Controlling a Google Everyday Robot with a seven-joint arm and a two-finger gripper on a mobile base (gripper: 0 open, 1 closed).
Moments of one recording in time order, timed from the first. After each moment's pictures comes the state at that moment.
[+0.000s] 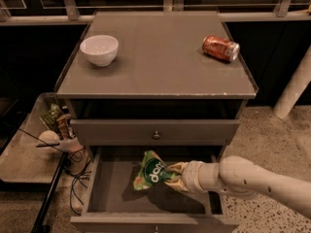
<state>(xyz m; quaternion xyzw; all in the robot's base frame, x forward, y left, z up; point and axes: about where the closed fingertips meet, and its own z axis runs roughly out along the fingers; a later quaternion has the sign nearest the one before) 0.486 -0.075 0.533 -0.56 0.71 0.16 0.40</state>
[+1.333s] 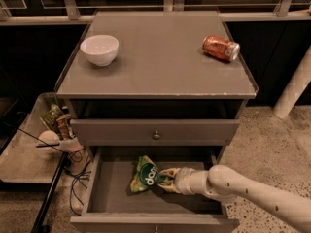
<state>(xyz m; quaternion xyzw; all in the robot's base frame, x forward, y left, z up) 0.527 -0.055 0.420 -0.56 0.67 0.19 0.44</state>
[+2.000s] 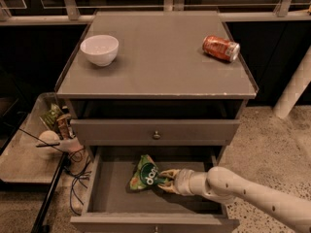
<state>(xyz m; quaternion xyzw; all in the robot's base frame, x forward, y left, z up) 0.530 -0.057 0.401 -0.56 0.68 0.19 0.43</state>
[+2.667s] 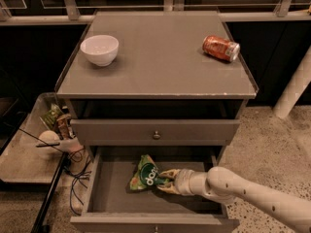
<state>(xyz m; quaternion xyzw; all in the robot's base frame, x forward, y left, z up) 0.530 -0.056 0.401 -0.56 0.68 0.19 0.43</state>
